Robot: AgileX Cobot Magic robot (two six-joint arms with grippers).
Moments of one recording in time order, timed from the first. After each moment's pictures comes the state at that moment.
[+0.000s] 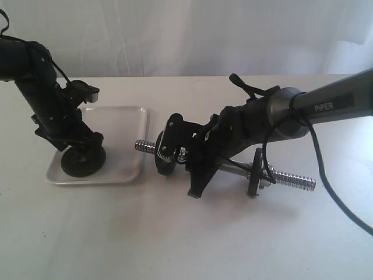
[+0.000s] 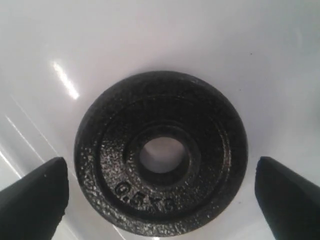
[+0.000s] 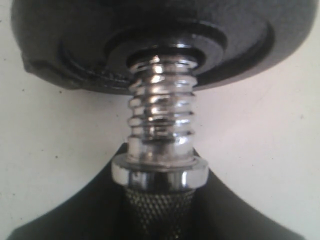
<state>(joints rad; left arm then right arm) -0.23 2.06 -1.52 -0.16 0.94 0.44 0.57 2.06 -1.20 0.21 0.20 -0.97</state>
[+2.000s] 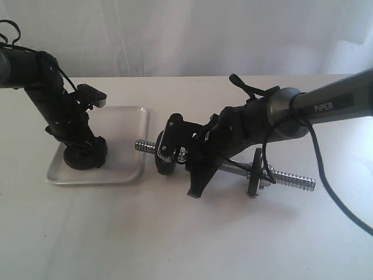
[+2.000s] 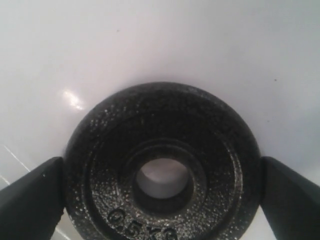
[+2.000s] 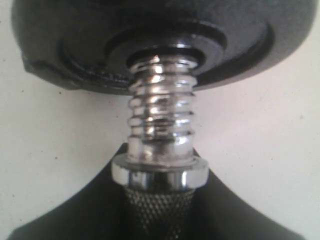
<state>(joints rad) -0.23 2.14 -1.55 -0.16 0.86 0.60 0.57 2.06 -1.20 0.21 0.20 -0.97</state>
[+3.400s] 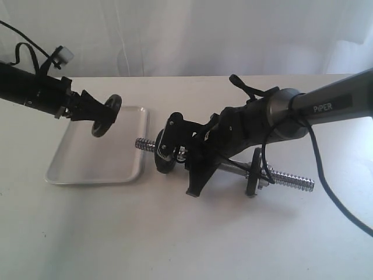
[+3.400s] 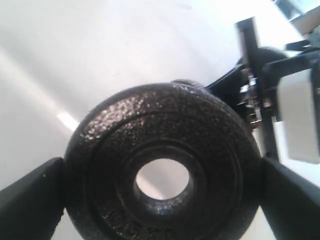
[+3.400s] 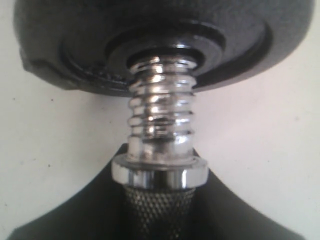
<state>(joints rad) -0.01 2.07 -1.47 -1.18 1.22 1.38 0.57 2.06 -1.20 0.23 0.18 -0.98</state>
